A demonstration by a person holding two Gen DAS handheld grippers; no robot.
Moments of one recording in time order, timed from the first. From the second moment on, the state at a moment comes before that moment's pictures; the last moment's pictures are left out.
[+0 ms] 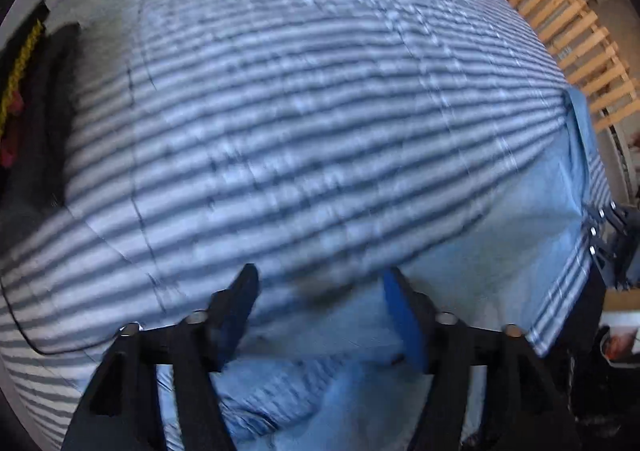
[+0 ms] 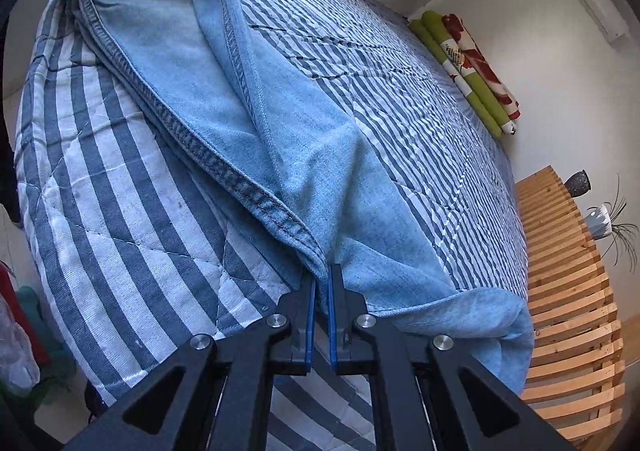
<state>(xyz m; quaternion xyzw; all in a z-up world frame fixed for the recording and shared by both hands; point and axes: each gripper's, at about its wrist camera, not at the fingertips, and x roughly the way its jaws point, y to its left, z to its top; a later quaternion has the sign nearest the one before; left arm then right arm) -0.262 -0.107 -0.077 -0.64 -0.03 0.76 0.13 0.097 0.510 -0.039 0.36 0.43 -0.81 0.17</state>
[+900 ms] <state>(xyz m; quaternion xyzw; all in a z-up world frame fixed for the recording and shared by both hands) -0.210 -0.103 -0.073 -0.60 0.31 0.73 0.07 0.094 0.513 -0.038 0.37 0.42 -0.81 0.17</state>
